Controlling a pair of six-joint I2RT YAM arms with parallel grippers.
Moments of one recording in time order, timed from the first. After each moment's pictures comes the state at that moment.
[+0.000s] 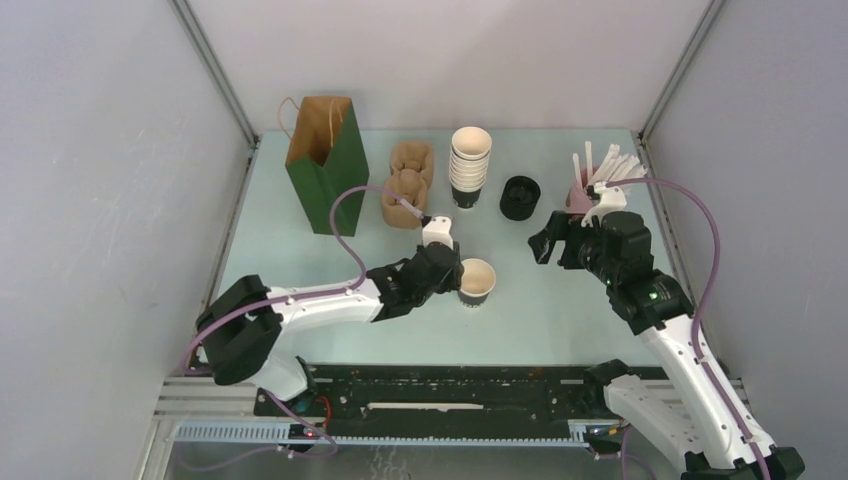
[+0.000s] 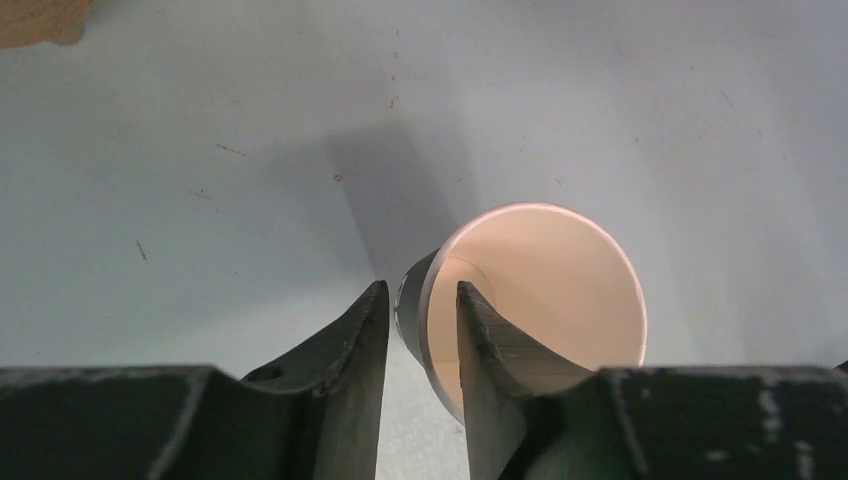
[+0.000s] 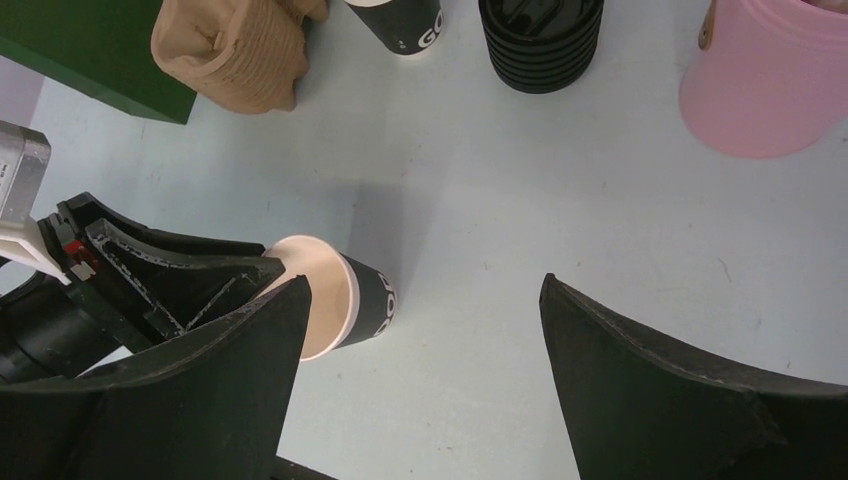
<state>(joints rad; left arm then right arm) -1.02 1.50 0.86 0.04 -0.42 -0.64 0.33 0.78 0.86 -0.54 -0.04 0.35</state>
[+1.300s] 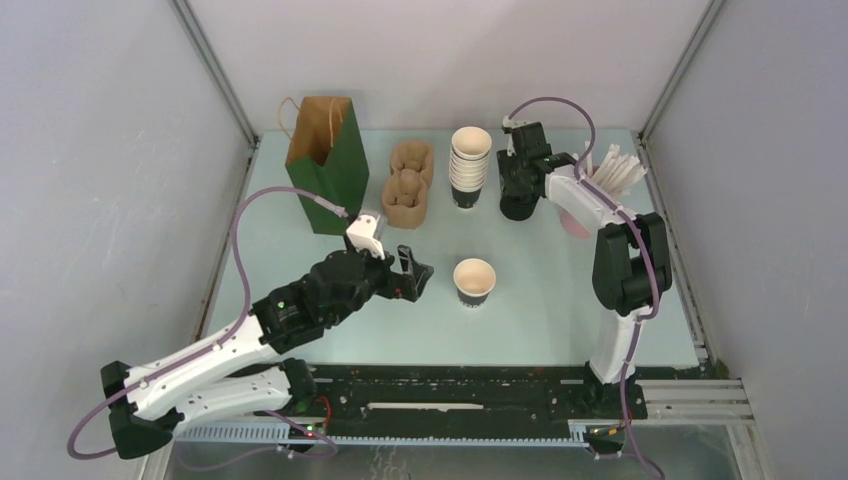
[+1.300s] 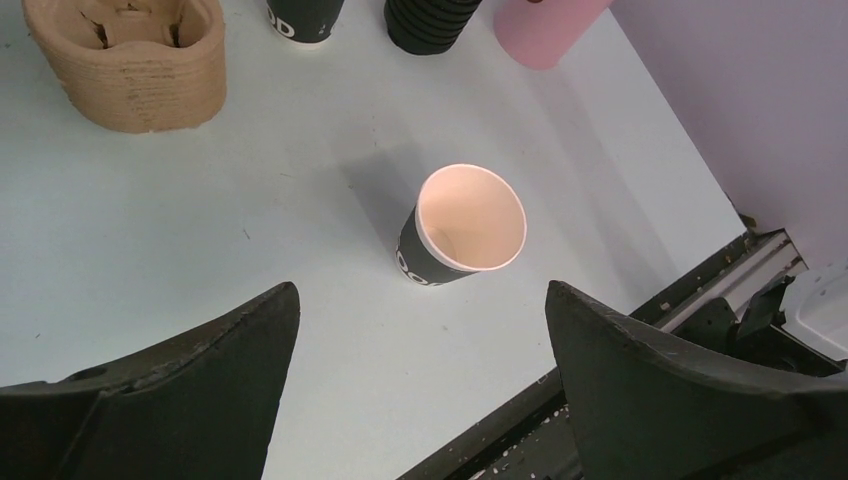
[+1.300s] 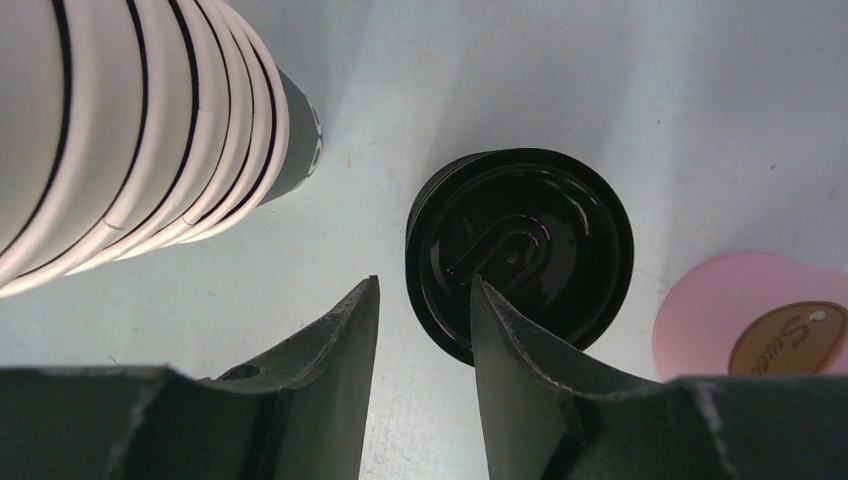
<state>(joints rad) -1.02 0.82 0.82 -0.33 -0.36 -0.52 0.32 1.91 1.56 -0.47 0.08 0.11</state>
